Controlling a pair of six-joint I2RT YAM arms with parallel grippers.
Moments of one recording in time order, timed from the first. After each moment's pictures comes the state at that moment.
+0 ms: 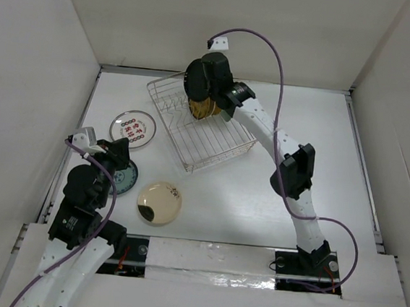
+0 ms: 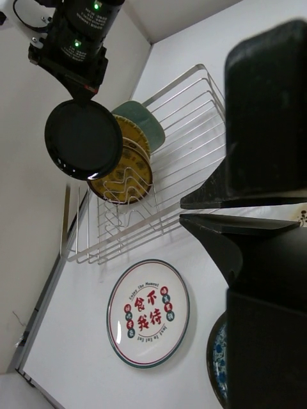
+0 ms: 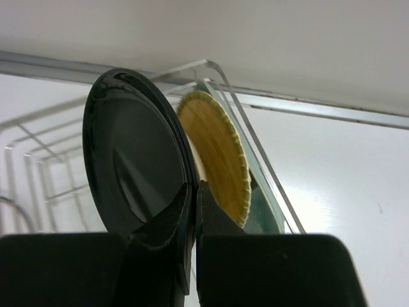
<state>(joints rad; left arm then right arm) -0.35 0.33 0.65 -0.32 -0.32 -0.47 0.71 2.27 2.39 -0.46 0.59 0.15</state>
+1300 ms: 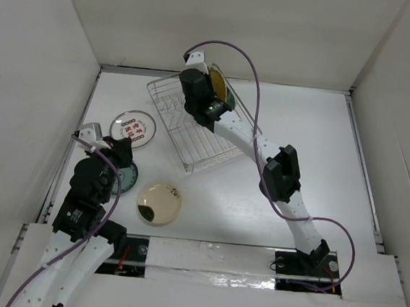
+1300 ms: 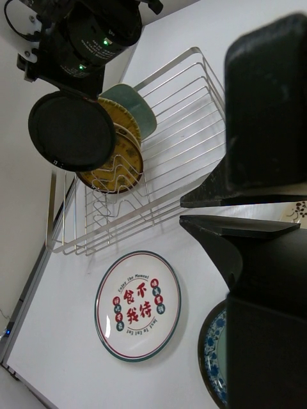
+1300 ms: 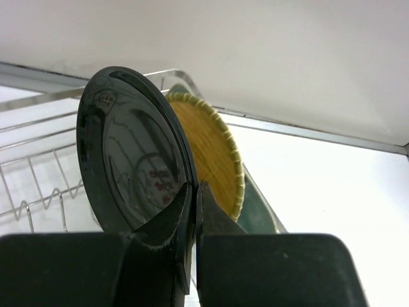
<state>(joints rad) -0.35 0.40 0.65 -0.33 -0.34 -0.46 0.83 2.37 2.33 -0.19 0.93 -0.12</state>
